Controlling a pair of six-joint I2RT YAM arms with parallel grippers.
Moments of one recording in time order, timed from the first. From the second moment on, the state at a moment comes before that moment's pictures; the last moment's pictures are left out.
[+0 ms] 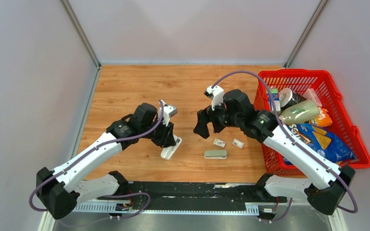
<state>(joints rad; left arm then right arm) -0.71 1.07 0.89 -0.64 0.30 -0.21 0.78 1.15 1.21 -0.66 -0.18 0.24</state>
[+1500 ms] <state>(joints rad) -0.71 0.82 0.87 -0.45 0.98 -0.13 1.02 1.21 1.28 -0.63 -0.61 0.06</state>
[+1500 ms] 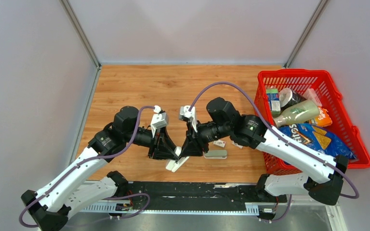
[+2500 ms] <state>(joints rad) -0.72 0.63 0.84 -0.30 0.85 -0.26 1.05 1.03 1.07 -0.49 -0.66 0.12</state>
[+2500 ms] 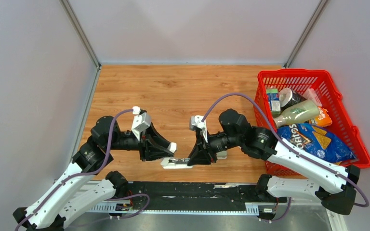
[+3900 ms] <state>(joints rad) -0.72 0.78 0.81 -0.33 0.44 -0.23 1.03 1.16 1.21 -0.54 0.00 0.21</state>
